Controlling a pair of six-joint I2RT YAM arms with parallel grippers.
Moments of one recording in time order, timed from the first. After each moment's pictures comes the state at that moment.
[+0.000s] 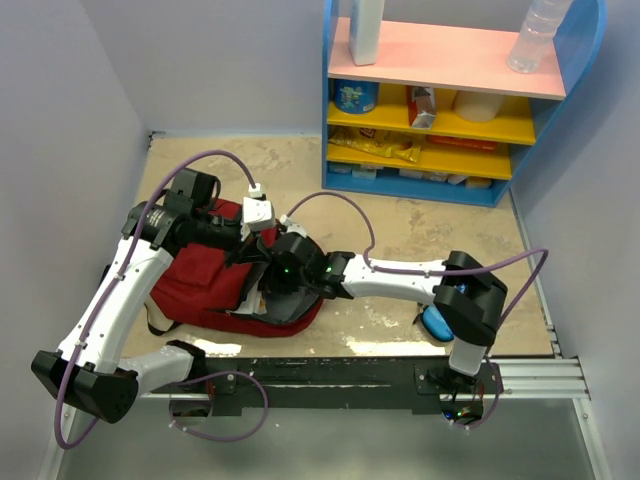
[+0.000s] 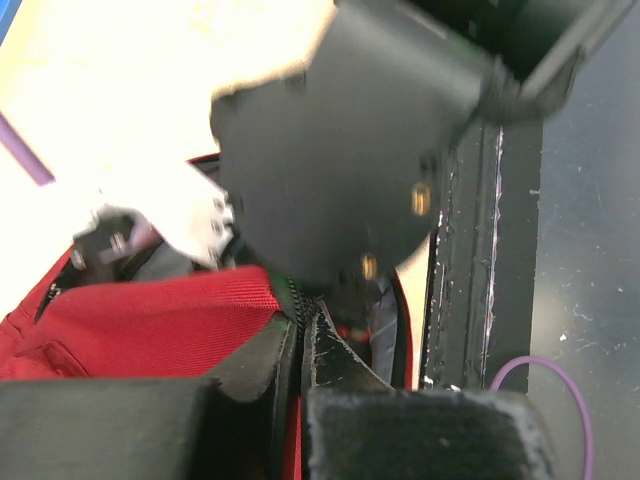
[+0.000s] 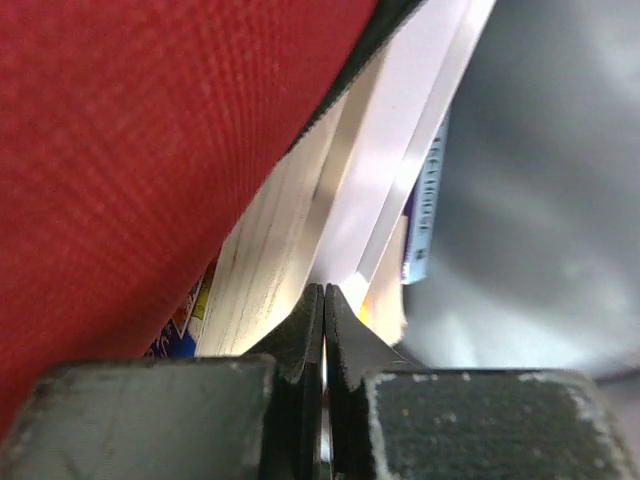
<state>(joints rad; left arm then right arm) -0.34 1.15 1.31 -1.12 0.87 0.75 1.12 1.77 1.21 -0.12 0.07 1.05</state>
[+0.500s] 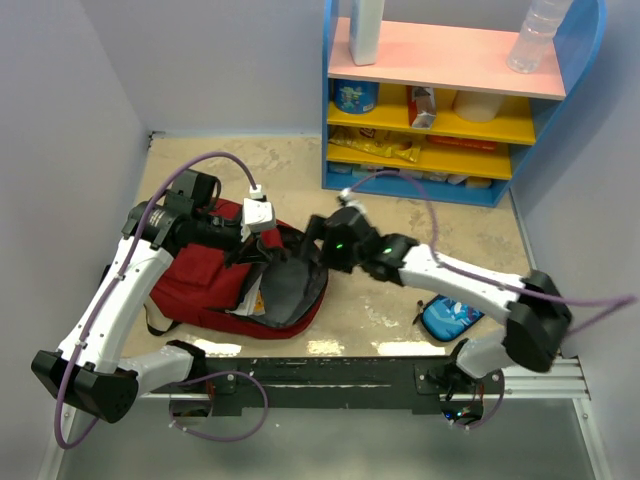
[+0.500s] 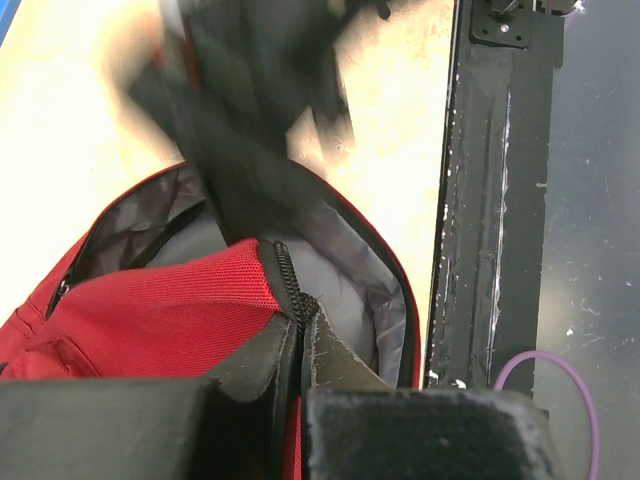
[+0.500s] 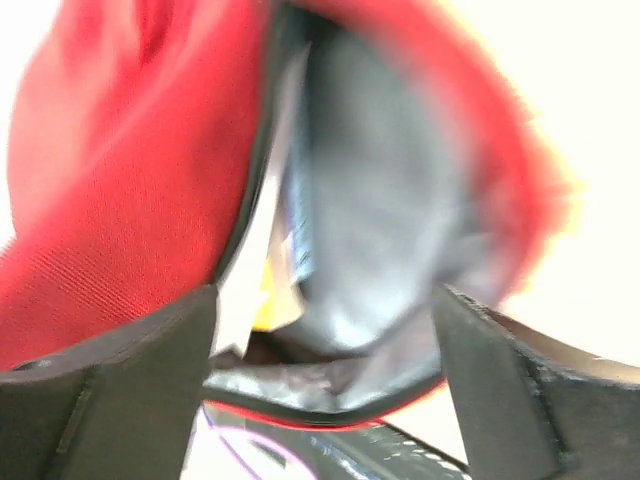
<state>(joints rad) -0.34 1.16 1.31 -1.13 0.85 0.76 0.97 1.53 1.09 -0.25 0.08 1.02</state>
